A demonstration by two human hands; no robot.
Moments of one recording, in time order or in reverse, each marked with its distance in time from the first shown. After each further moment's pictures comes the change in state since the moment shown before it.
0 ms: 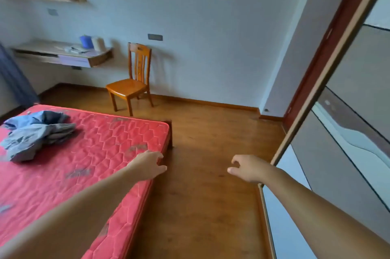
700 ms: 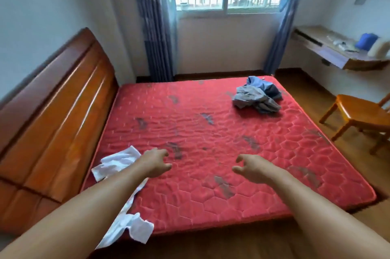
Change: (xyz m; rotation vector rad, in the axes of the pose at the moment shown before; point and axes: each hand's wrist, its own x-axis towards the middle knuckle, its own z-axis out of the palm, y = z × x) left_hand -0.308 -0.213 0.079 -0.389 0.248 -1.214; right_hand 0.080 -0.431 0.115 -0.492 -0.332 -1.099
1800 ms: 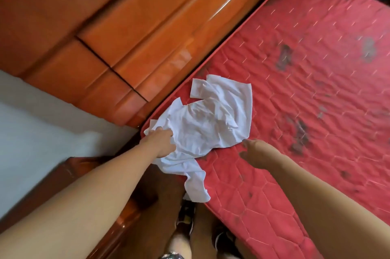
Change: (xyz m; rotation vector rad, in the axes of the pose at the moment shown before) left_hand 0.119 -0.380 0.220 -0.444 -0.341 -0.813; right_hand 0.424 -0.334 0.278 -0.588 -0.569 -0.598
